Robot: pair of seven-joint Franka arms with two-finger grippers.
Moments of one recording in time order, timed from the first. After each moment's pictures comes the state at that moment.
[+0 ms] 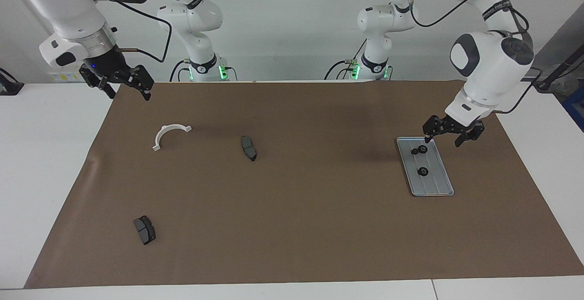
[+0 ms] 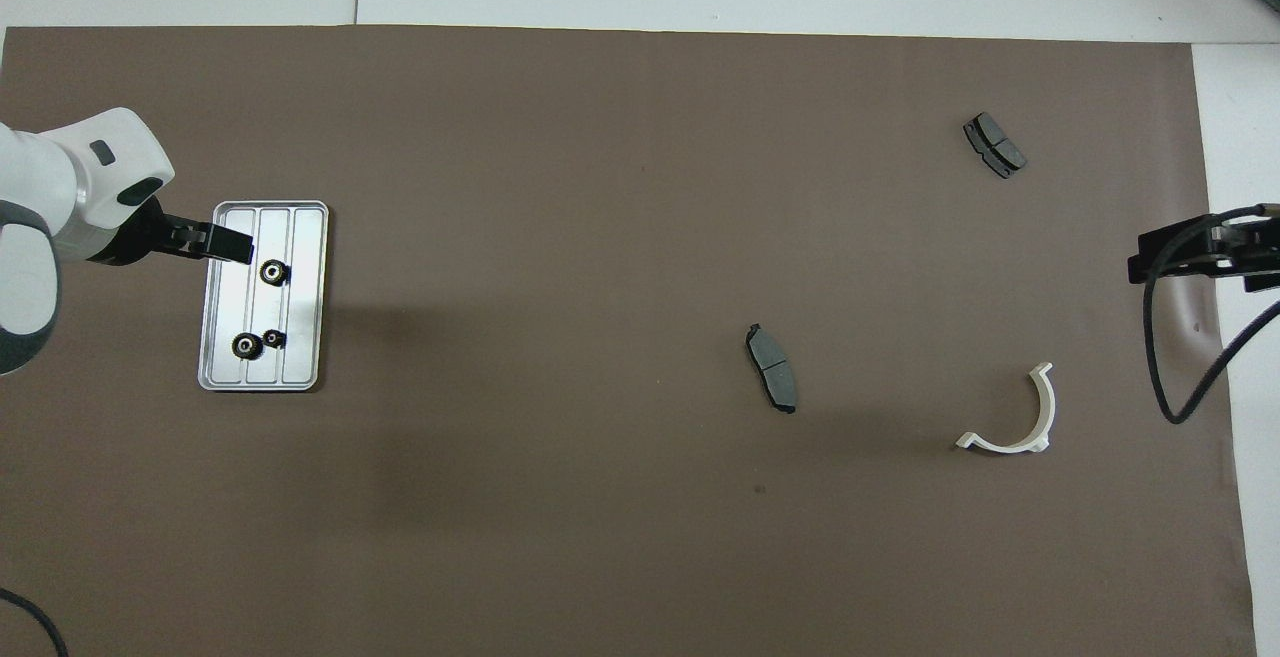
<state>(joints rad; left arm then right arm) 0.04 0.14 -0.05 -1.90 -0.04 2.08 0.23 0.07 -0.01 -0.13 -1.60 -0.01 1.55 0.04</state>
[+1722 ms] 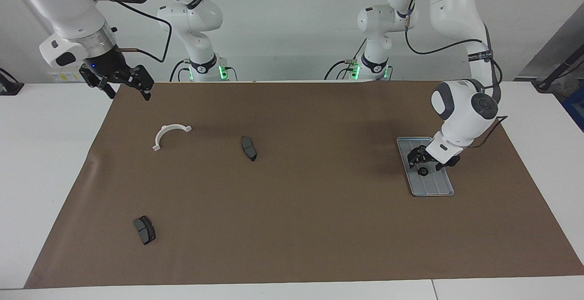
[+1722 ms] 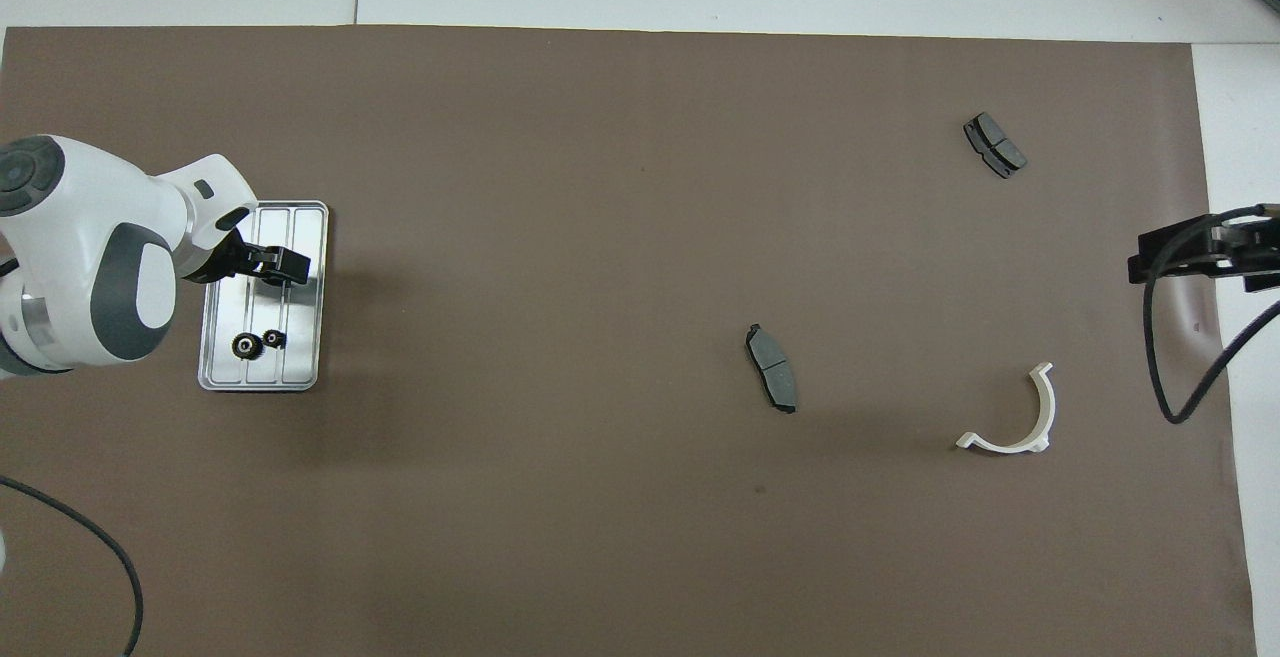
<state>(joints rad) 0.06 0.32 -0.05 -1.96 -0.04 2.26 0.20 0.07 -0.01 -0.13 -1.60 -0.01 1.55 0.04</state>
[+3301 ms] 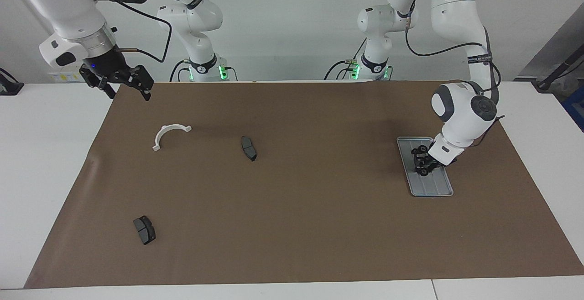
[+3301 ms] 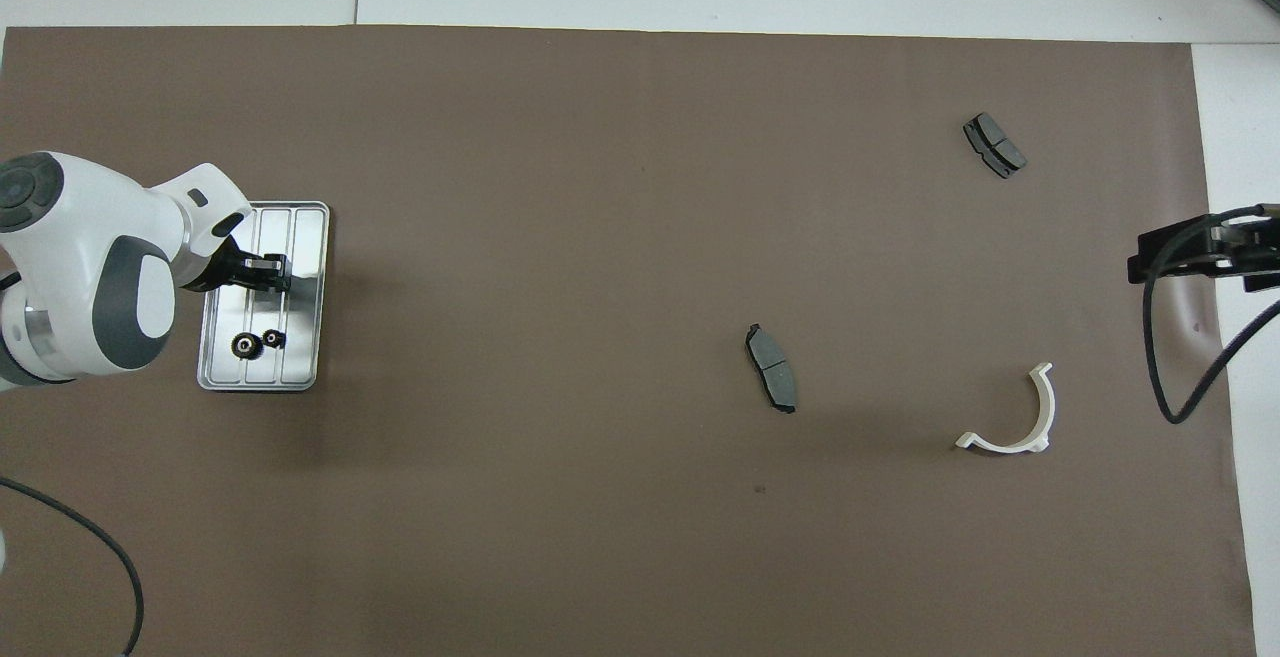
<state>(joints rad) 0.07 0.32 -0.05 -1.99 -0.04 2.30 0.14 0.07 -0.01 -0.13 -1.60 -0.01 1.55 0.04</state>
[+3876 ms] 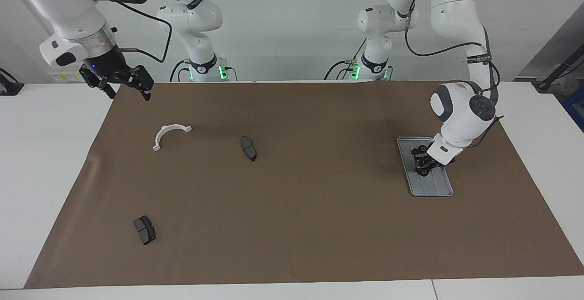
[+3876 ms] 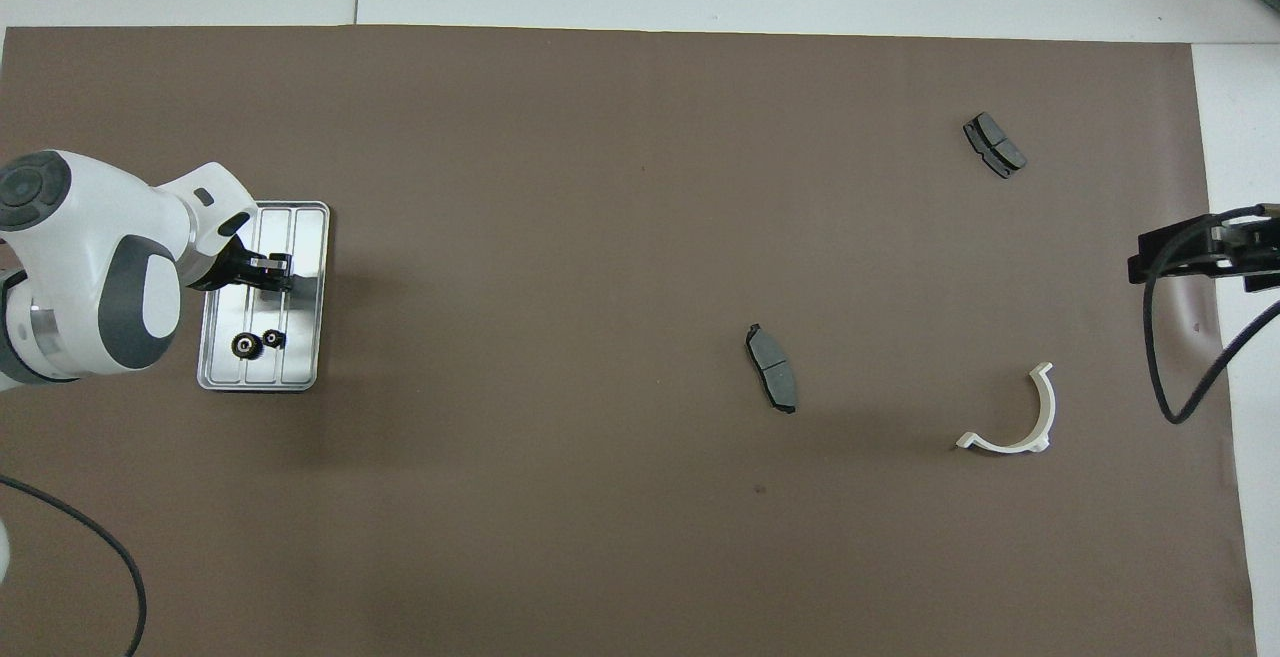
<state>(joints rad) 0.06 0.32 -0.05 -1.99 -0.04 2.30 0.13 0.07 -0.01 -0.13 -1.60 -0.01 1.55 0.04</state>
